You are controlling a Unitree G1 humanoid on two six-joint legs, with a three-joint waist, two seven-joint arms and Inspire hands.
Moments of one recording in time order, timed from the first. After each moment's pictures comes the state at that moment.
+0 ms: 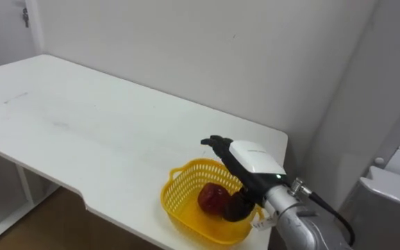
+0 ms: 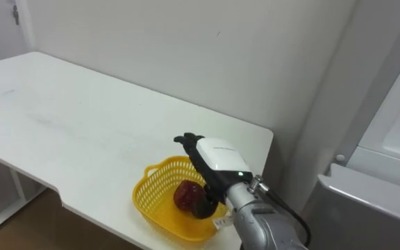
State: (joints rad) left arm 0.08 0.27 -0.10 1.16 0.32 0.09 -0.17; right arm -0.61 -0.34 0.42 0.37 -0.62 0.02 -0.05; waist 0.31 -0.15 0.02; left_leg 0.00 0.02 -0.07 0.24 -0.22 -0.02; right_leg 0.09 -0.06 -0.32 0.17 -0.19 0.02
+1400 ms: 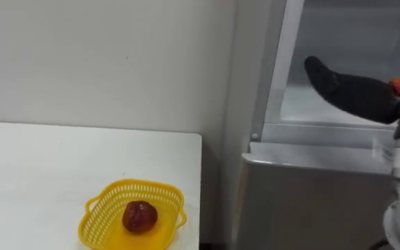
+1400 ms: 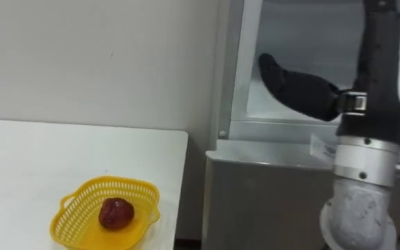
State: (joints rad) left arm 0.21 0.24 -0.08 1.17 0.30 0.04 -0.10; right arm -0.37 -0.37 -0.11 -0.19 -0.27 -0.15 -0.55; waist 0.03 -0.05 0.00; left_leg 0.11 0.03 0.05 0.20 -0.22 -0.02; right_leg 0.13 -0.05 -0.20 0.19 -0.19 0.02
